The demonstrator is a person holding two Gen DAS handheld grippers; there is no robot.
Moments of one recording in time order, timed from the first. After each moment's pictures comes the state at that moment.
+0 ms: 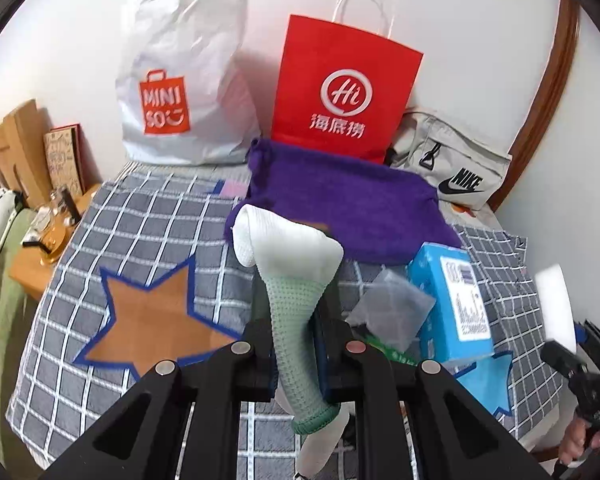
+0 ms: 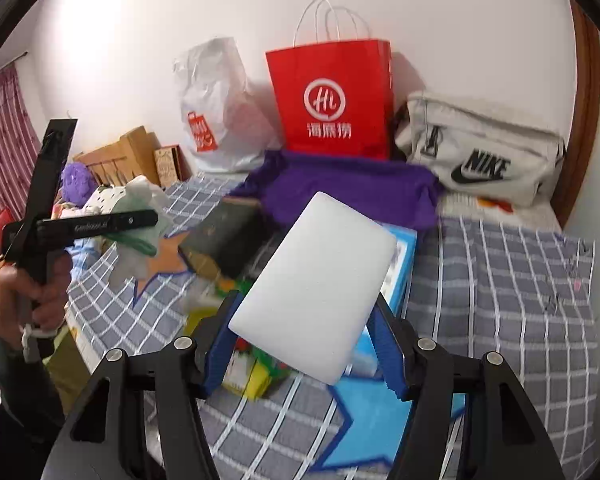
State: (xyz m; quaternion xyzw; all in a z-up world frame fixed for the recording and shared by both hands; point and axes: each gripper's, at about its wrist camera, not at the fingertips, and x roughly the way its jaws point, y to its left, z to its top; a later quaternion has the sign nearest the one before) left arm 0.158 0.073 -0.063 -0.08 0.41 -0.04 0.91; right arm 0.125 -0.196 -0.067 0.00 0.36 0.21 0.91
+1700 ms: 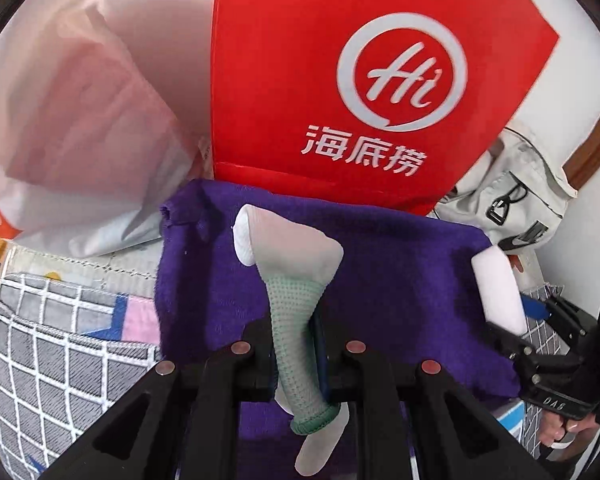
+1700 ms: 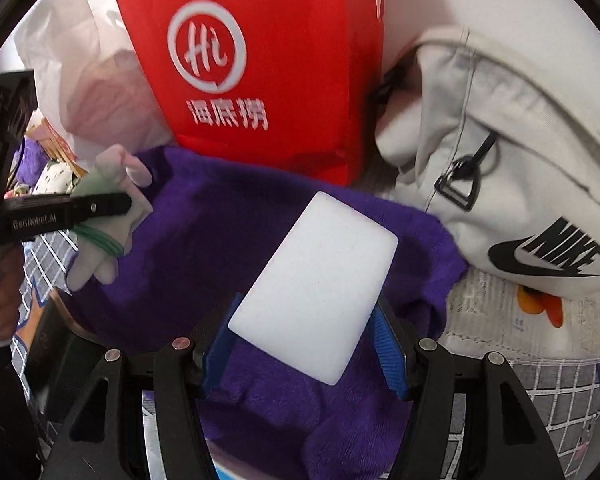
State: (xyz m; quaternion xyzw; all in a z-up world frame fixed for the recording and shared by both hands) left arm 0.430 0.045 -0.130 -0.09 0.50 -0.07 0.86; right arm 0.420 -0.181 -0.148 -0.05 0.49 0.19 0.85
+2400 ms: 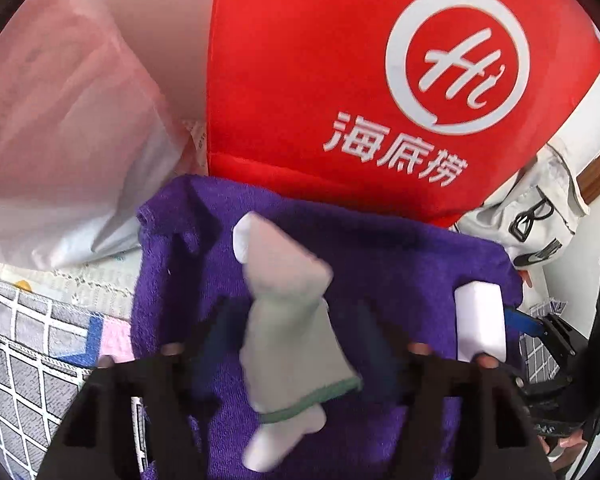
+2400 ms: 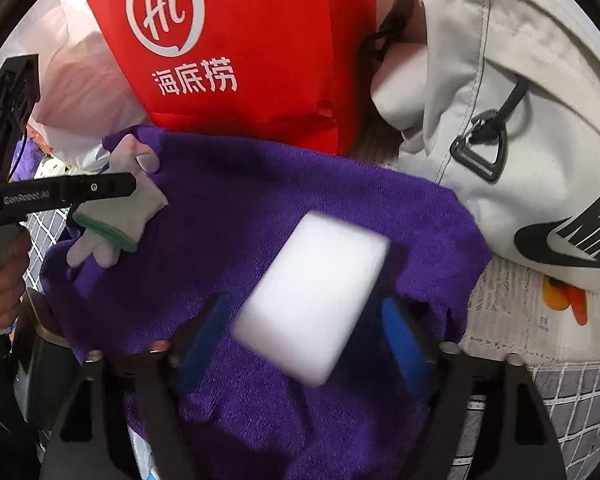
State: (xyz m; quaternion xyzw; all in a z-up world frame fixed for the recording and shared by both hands) left arm 0.456 0.047 -0.154 -0.11 0.51 -0.07 0.85; right arm 0.439 -0.176 -0.174 -0.05 0.50 0.18 0.84
